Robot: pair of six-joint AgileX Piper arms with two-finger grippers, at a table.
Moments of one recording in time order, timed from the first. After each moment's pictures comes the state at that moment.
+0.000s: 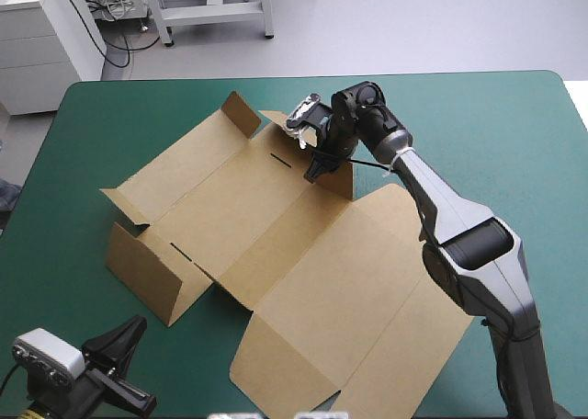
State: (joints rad) left arm -0.22 0.03 -0.42 -0.37 0.76 0.31; right arm 0.50 2.23 -2.22 0.01 1.20 -0.47
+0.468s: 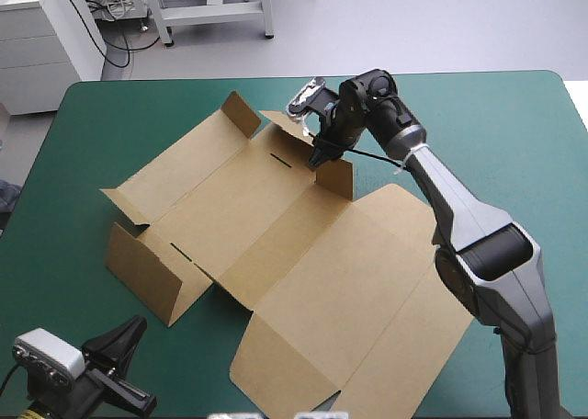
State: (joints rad) left arm -0.22 0.03 -0.42 -0.37 0.76 0.31; right arm 0.50 2.12 -2.22 0.00 1.20 -0.45
